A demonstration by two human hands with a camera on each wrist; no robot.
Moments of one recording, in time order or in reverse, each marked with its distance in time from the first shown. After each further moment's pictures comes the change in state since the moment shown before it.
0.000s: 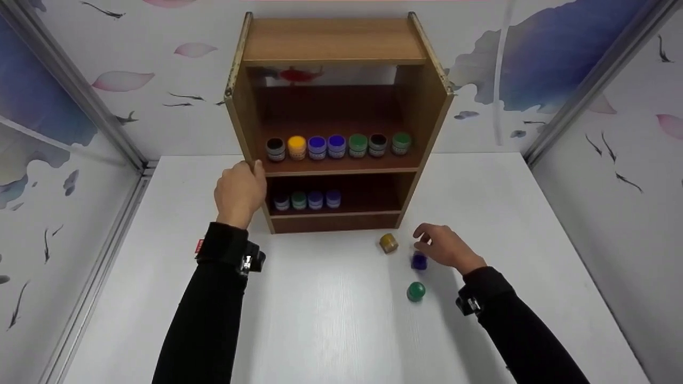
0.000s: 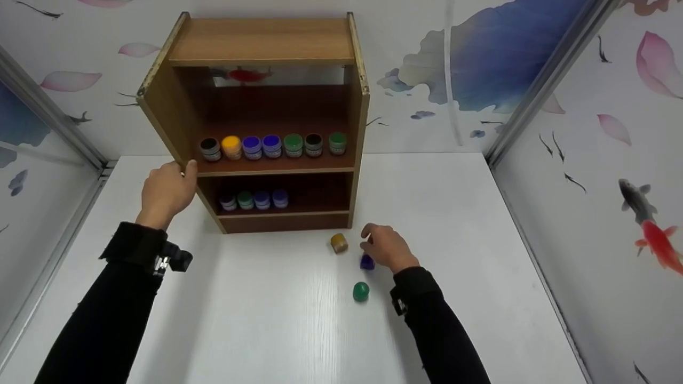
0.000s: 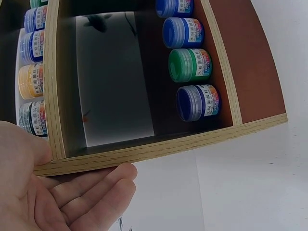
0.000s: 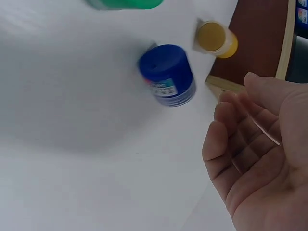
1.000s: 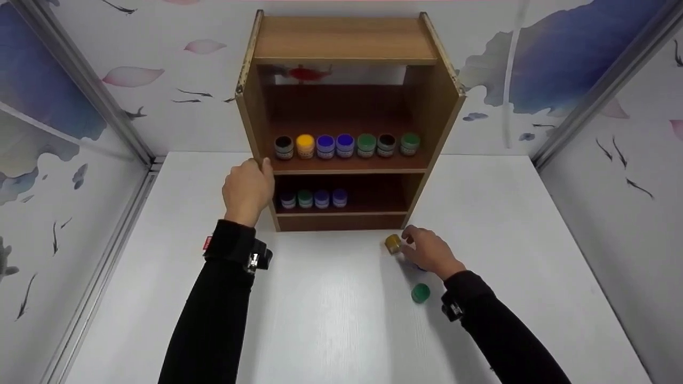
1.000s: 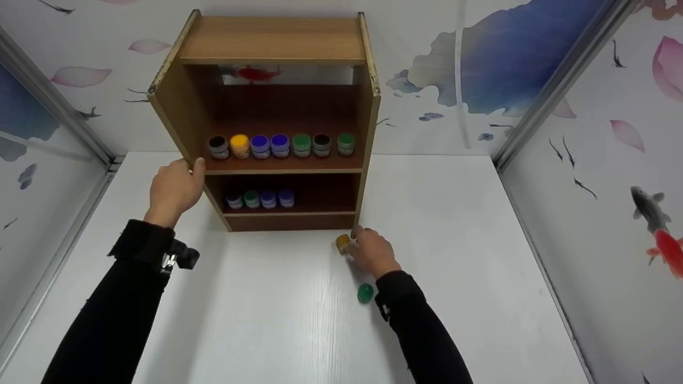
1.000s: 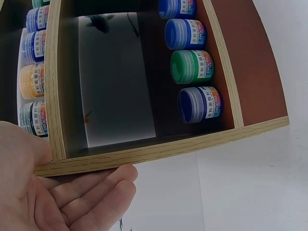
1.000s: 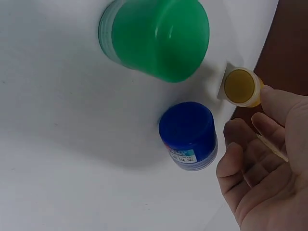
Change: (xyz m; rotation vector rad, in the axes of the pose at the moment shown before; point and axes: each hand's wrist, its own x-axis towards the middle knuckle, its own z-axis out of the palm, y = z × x) left_hand 0.001 0.000 0.001 -0.010 0.005 -0.008; right_hand 0.020 -0.026 0.036 -0.082 0.064 0.093
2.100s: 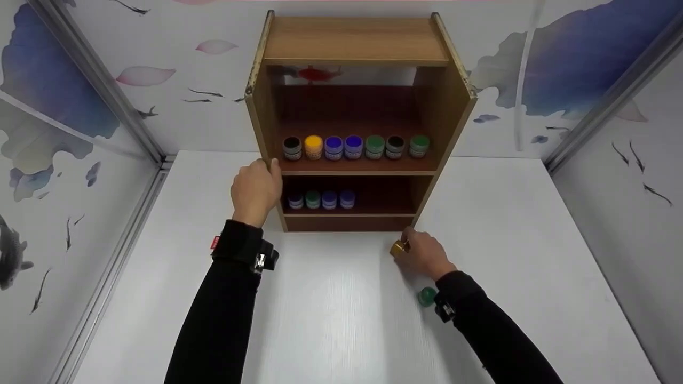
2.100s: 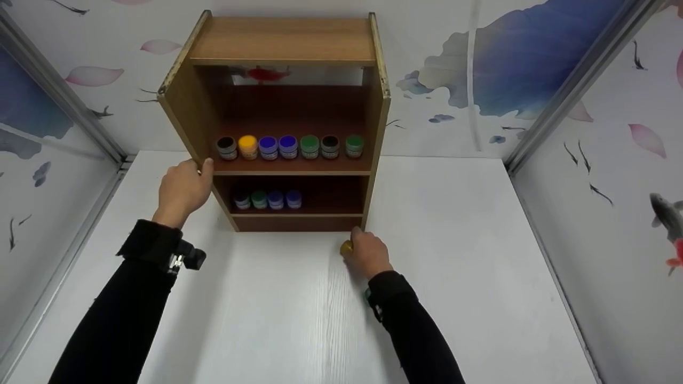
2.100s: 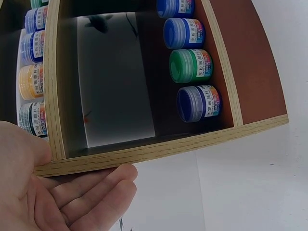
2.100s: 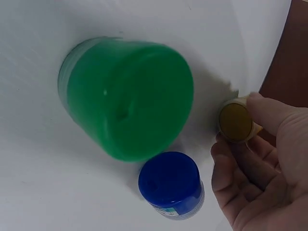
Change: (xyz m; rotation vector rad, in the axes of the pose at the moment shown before) left_hand 0.001 0.000 0.001 0.013 0.016 -0.003; right_hand 0.012 -0.016 0.017 0.018 -0.006 0.024
